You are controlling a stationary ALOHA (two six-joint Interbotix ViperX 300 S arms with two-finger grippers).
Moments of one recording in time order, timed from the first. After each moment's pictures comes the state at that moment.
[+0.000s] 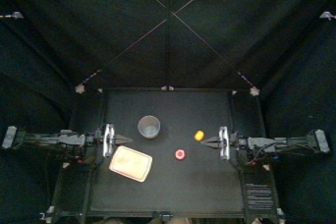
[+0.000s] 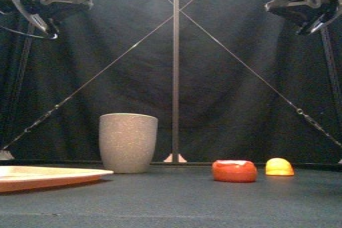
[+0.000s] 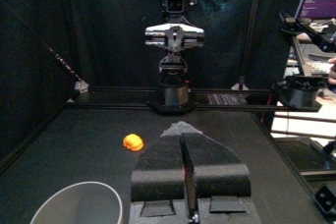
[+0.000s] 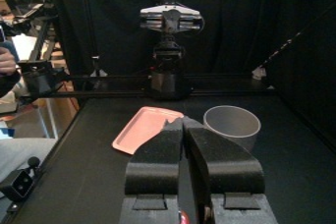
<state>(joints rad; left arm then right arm) 0.00 -0.97 1.19 0.00 -0.30 0.00 0.00 -0.97 1.17 0.00 -0.30 0.00</state>
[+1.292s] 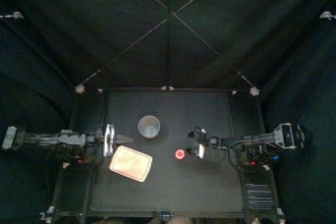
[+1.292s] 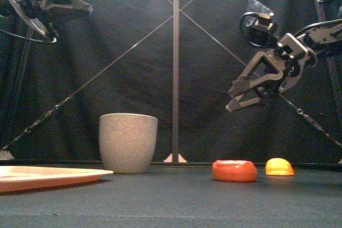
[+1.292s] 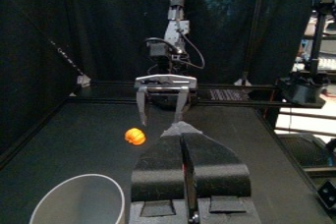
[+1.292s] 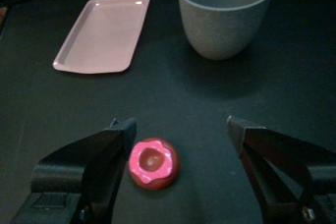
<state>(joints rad) 0.02 -0.96 1.21 0.00 -0.30 0.00 -0.06 -0.26 1.05 0.17 -0.38 0.02</state>
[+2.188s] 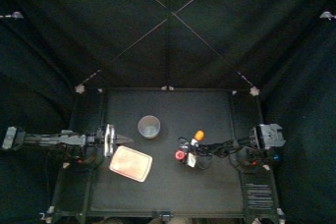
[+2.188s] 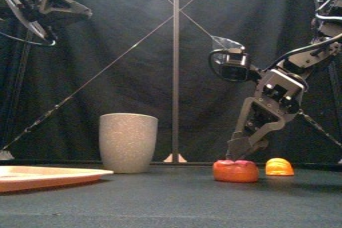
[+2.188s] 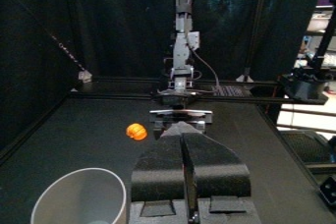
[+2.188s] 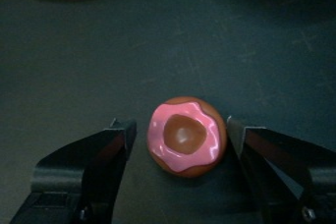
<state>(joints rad) 0.03 -0.96 1.22 0.00 -0.30 0.00 0.04 0.05 0.91 0.28 -0.26 0.02</state>
